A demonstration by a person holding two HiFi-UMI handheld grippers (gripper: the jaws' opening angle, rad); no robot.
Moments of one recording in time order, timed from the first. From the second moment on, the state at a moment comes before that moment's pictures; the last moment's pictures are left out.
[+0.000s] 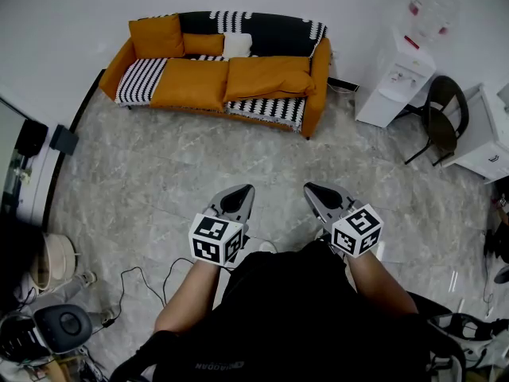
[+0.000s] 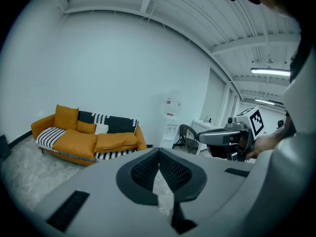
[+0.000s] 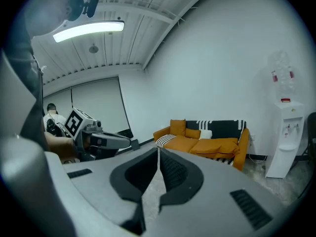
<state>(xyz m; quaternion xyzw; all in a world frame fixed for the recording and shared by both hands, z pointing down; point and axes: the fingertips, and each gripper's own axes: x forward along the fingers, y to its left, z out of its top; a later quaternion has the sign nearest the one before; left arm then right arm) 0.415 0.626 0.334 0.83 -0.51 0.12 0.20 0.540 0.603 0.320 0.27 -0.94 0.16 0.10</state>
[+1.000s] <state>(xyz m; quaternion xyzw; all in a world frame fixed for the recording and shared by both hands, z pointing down) 0.376 0.645 0.342 0.82 -0.53 0.11 0.21 0.502 0.607 0.323 0.26 -0.95 0.16 0.12</state>
